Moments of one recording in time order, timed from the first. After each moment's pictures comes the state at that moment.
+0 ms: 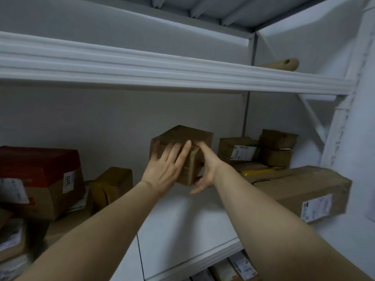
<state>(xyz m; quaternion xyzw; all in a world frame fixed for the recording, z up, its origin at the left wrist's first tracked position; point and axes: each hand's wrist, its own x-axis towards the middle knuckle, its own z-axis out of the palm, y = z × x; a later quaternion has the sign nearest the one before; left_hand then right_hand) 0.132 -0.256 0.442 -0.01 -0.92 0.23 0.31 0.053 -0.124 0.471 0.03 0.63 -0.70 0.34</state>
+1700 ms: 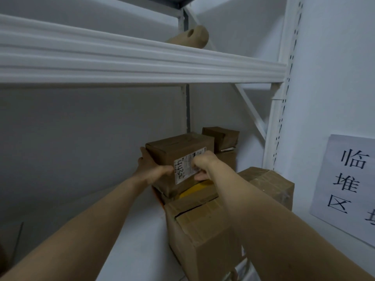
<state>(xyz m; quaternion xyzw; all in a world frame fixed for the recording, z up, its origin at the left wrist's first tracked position) -0.110 -0.115 0.447 0.10 -0.85 -0.51 0.10 -0.145 0.050 0.469 0.05 0.81 -0.57 0.11</state>
